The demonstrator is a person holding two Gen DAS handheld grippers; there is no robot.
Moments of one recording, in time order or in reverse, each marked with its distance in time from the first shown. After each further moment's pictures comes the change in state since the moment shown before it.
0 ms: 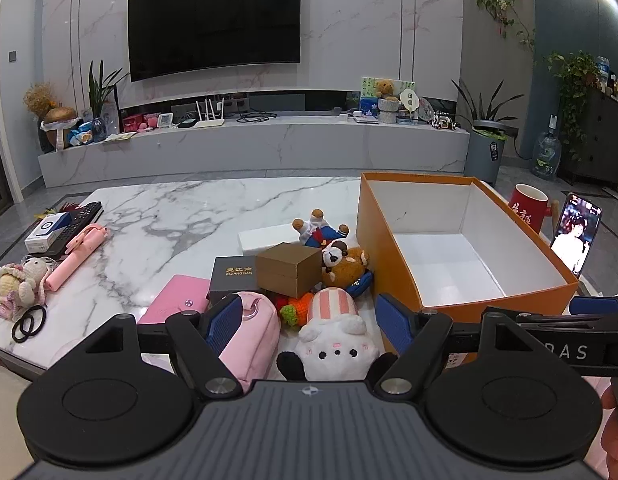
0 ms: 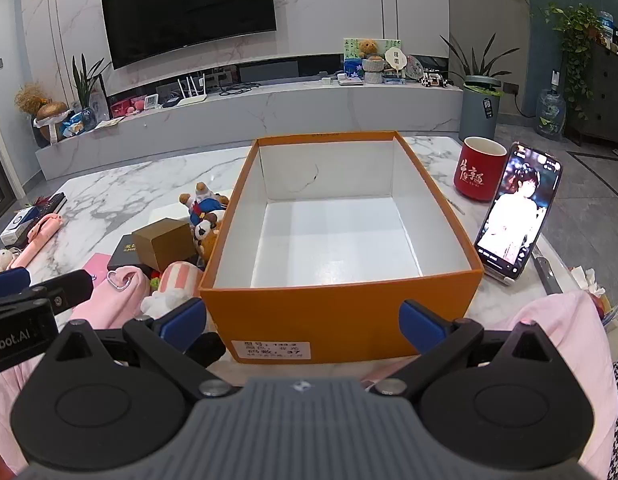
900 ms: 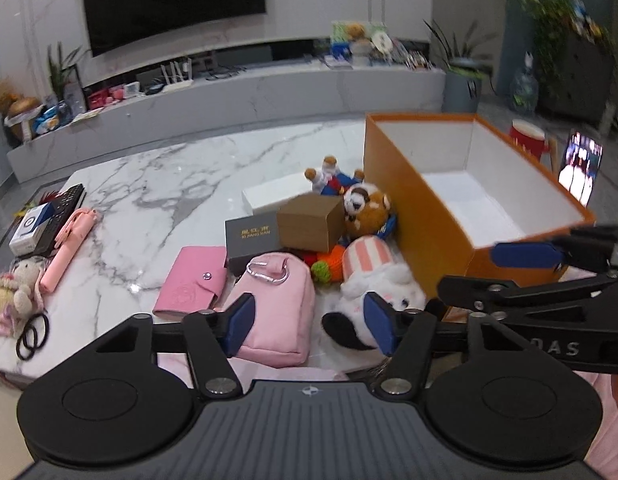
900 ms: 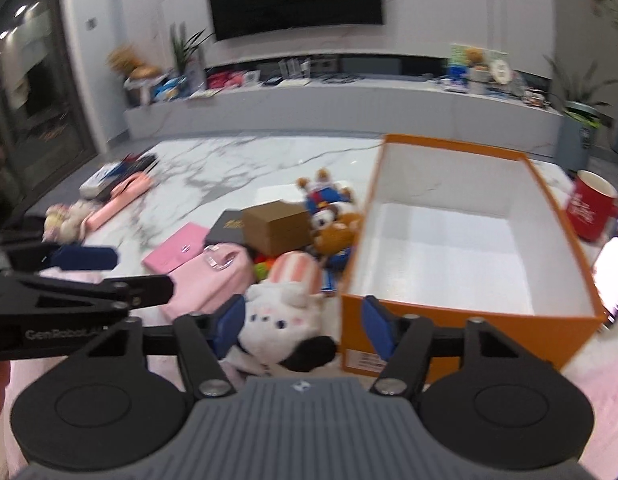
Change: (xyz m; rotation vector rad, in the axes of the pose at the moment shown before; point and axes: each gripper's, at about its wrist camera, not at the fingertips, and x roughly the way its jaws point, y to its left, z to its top) left arm 0.032 0.051 0.003 0.136 0.179 -0.075; right arm 0.020 0.064 0.003 -0.197 0.037 0.267
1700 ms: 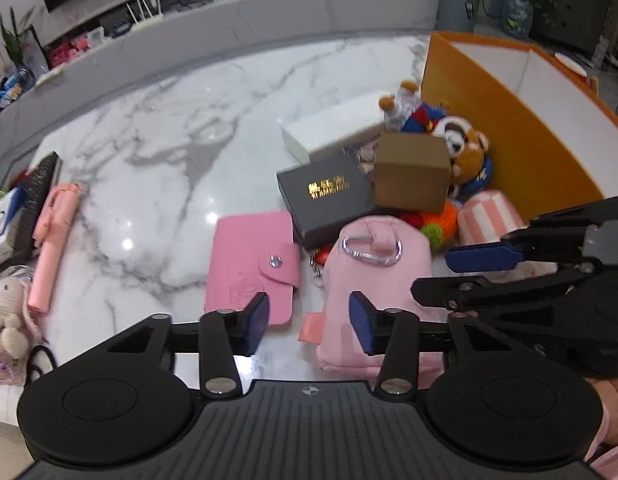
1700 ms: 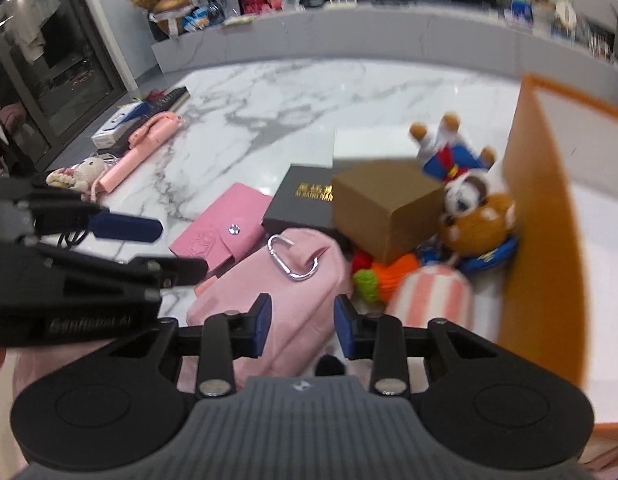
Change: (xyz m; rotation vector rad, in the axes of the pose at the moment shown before) left arm 0.098 0.093 0.023 0.083 0.259 -0.064; right arm 0.144 0.060 0.039 0.030 0.259 0.122
